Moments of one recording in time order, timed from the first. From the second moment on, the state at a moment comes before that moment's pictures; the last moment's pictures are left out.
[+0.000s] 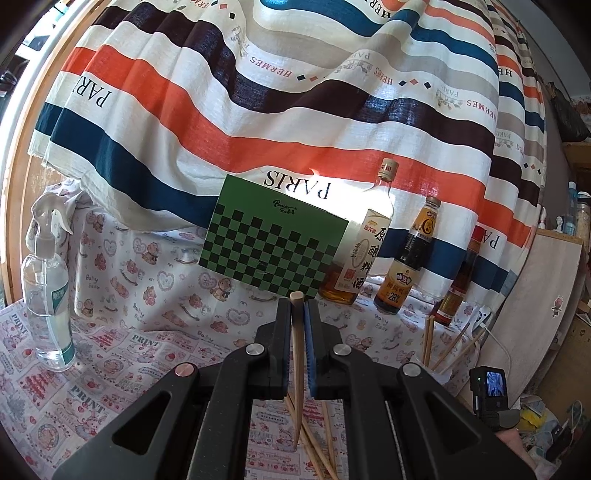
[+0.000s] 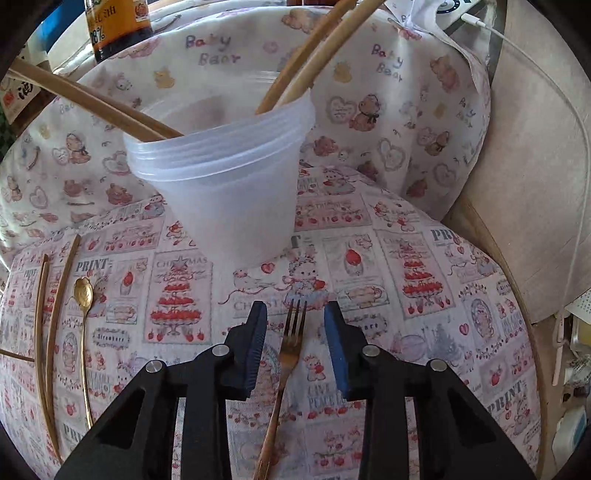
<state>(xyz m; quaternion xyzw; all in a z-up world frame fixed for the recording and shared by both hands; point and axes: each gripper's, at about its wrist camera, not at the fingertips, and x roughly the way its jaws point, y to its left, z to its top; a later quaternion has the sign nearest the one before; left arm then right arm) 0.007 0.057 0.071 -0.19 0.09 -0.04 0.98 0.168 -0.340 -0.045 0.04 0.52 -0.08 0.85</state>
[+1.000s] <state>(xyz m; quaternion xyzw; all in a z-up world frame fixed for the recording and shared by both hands) 0.003 0.056 0.073 -0.19 0.08 -0.05 0.98 0.071 -0.266 0.110 -0.05 0.28 0.04 0.96</state>
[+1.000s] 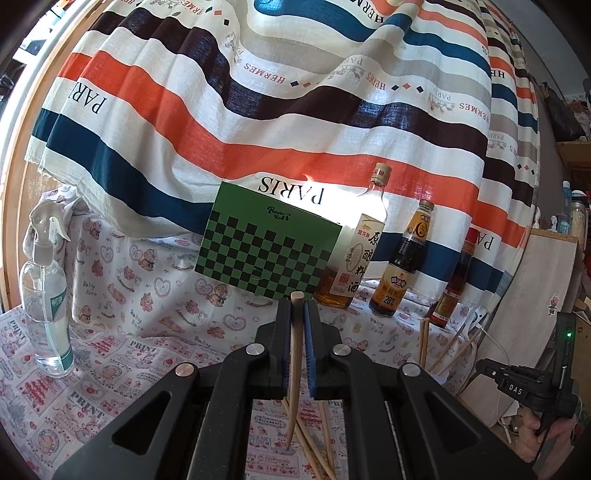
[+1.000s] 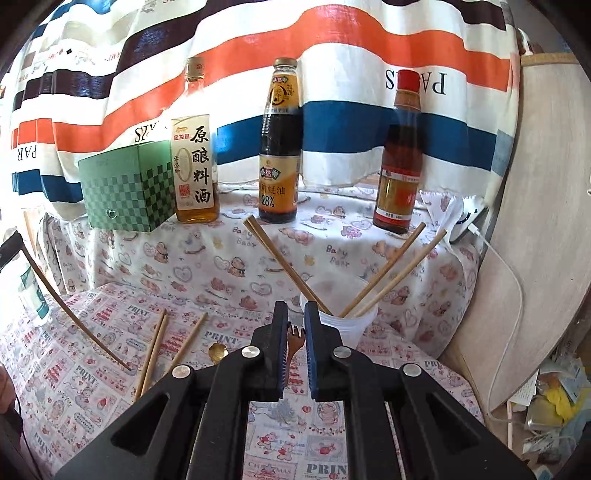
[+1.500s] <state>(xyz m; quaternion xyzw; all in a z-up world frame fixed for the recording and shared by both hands) 0.034 -0.008 0.131 -0.16 0.04 -0.14 0.98 0.101 -0.288 0.180 0.04 0.20 0.03 0.98</state>
